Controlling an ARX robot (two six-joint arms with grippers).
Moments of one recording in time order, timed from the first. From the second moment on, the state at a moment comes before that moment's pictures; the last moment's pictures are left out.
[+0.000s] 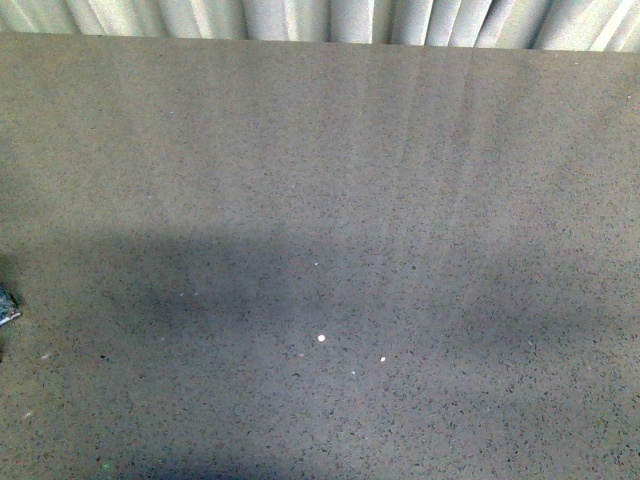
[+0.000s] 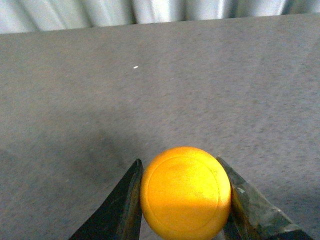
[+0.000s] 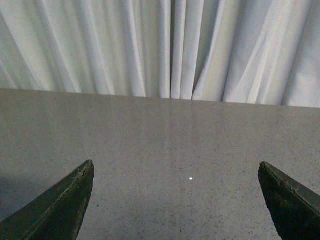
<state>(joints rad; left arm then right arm) 0.20 1.33 0.46 0.47 0.23 0.19 0.00 0.00 0.02 0.00 0.00 0.00</state>
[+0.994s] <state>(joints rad) -0.49 1.90 0.85 0.63 0.05 0.14 0.00 0.00 0.02 0.00 0.00 0.00</state>
